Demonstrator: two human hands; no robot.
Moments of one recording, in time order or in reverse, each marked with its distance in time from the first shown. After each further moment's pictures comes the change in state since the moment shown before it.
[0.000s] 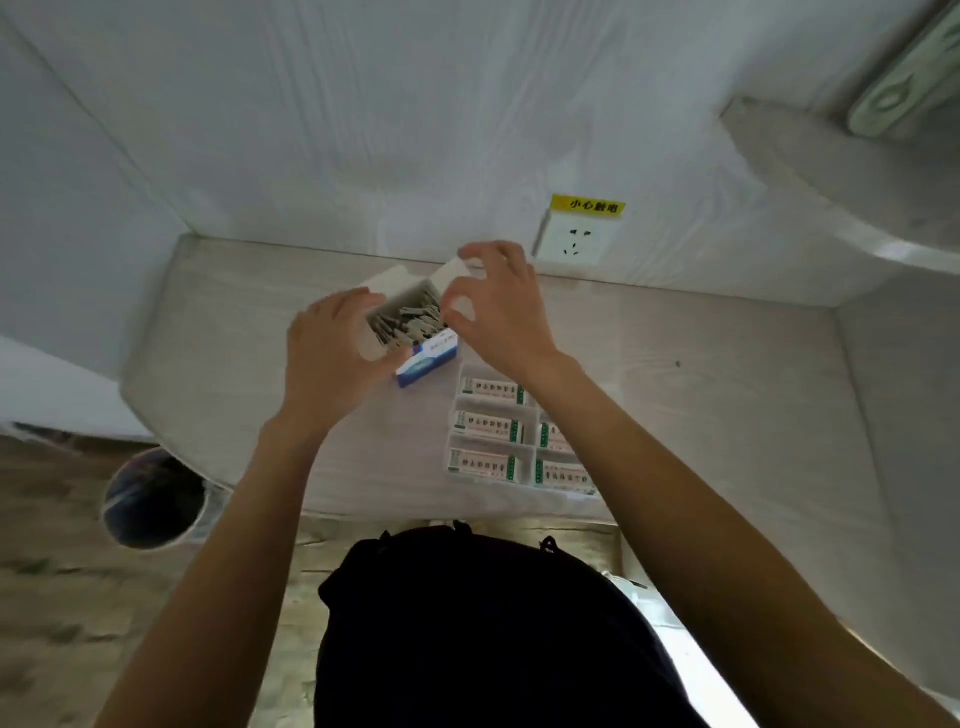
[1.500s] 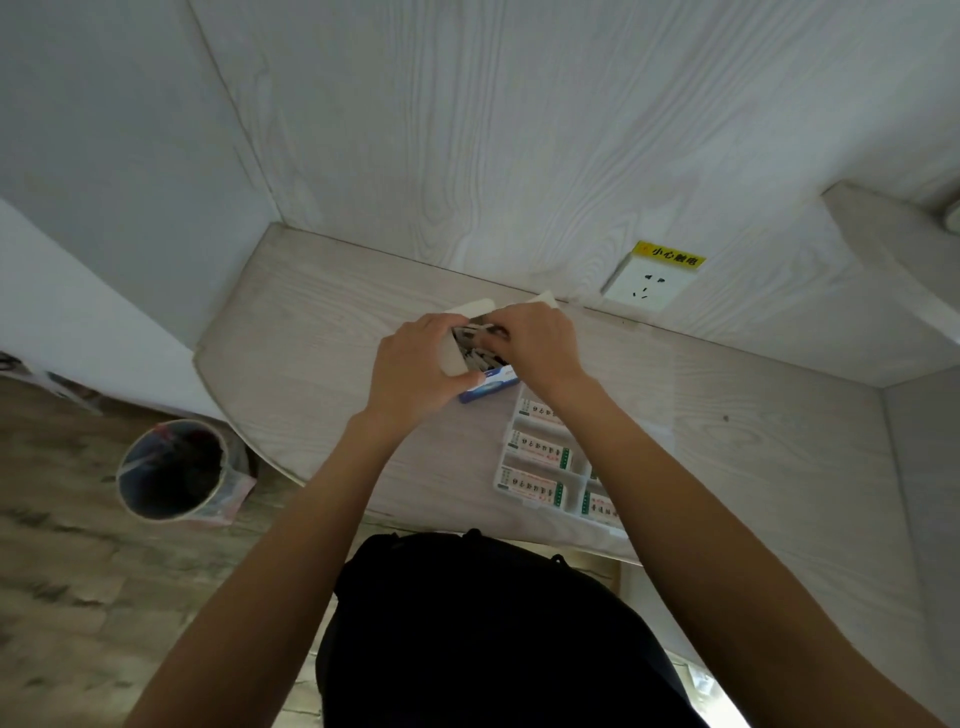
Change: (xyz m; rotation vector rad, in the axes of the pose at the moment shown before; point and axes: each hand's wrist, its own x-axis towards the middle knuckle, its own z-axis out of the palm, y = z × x) left_hand -0.005 -0.015 0.009 -0.173 -0.037 -0.054; right_hand 0.027 -0.030 0.033 -0.119 -0.210 -0.031
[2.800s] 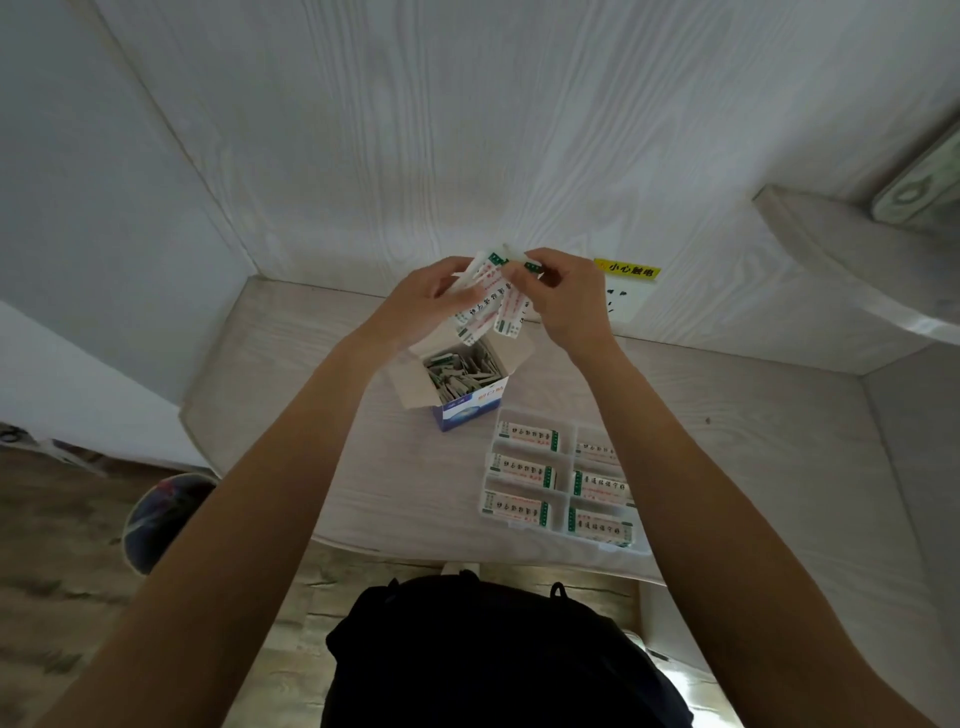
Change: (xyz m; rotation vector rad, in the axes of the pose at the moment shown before) left_hand 0.076 0.057 -0.045 -0.488 -0.307 0.028; right_hand 0.011 0.040 -0.061 0.738 0.413 0.141
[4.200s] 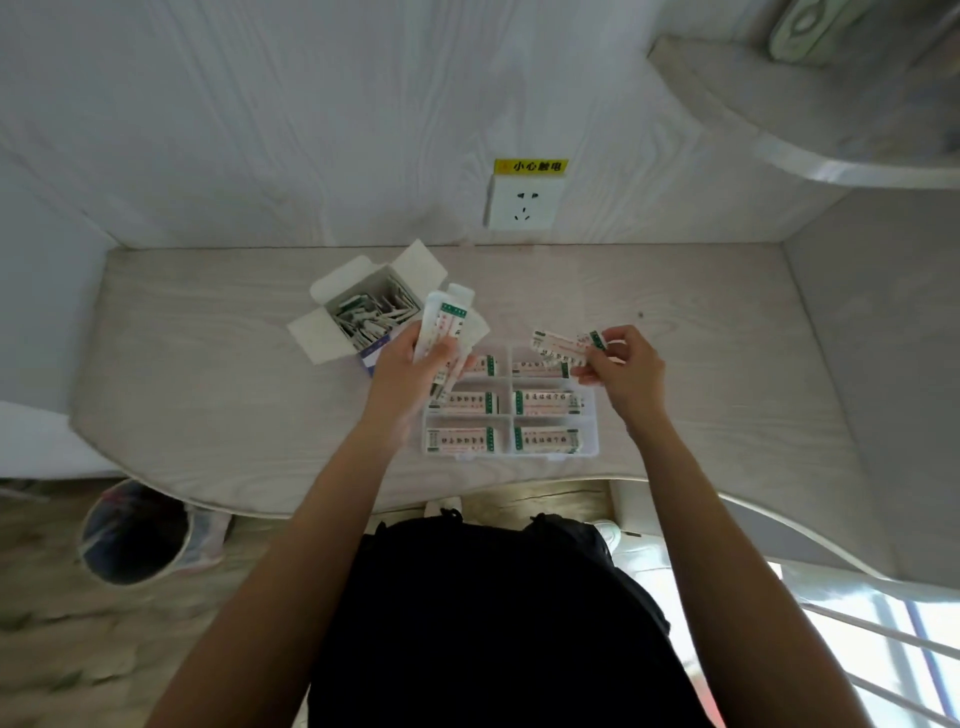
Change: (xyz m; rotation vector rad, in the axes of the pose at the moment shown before) left_hand -0.068 -0.029 0.118 -0.532 0.070 -0.270; right_hand -0.163 0.115 -0.085 0.098 0.242 0.649
